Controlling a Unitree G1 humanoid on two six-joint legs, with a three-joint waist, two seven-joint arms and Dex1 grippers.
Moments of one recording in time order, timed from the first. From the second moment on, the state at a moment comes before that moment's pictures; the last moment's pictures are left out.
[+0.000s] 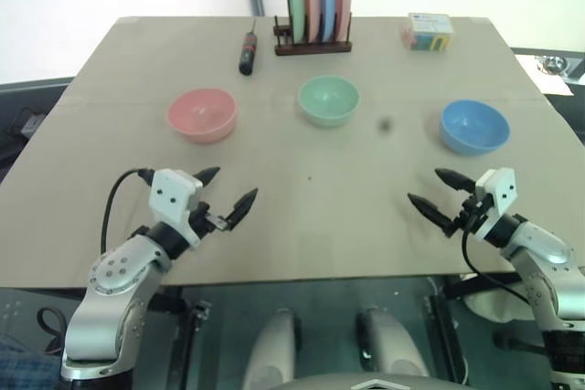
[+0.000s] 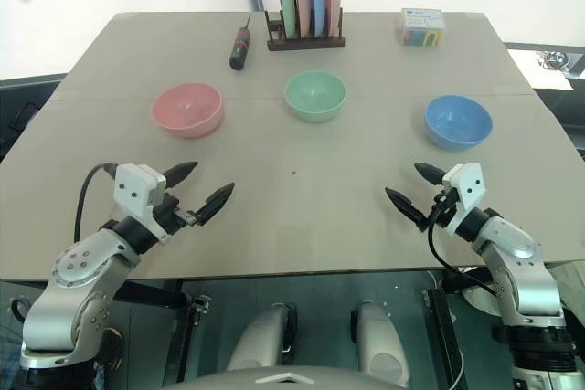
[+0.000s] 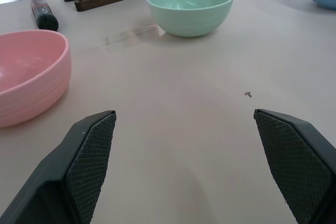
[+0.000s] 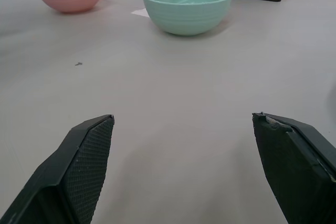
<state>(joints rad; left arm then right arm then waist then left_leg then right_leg) 0.11 0.53 0.26 -0.50 -0.38 0.39 -0.55 -0.04 -0.50 -0.14 -0.16 0.42 0.18 0.78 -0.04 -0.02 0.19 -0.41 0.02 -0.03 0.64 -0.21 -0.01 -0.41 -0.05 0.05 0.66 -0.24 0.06</state>
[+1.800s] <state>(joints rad) -0.72 0.66 -0.17 0.44 0.16 0.35 -0.54 -0.15 -0.48 -0.05 -0.45 0.53 0.26 0.73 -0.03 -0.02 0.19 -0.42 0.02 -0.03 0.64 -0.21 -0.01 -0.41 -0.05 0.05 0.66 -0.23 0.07</state>
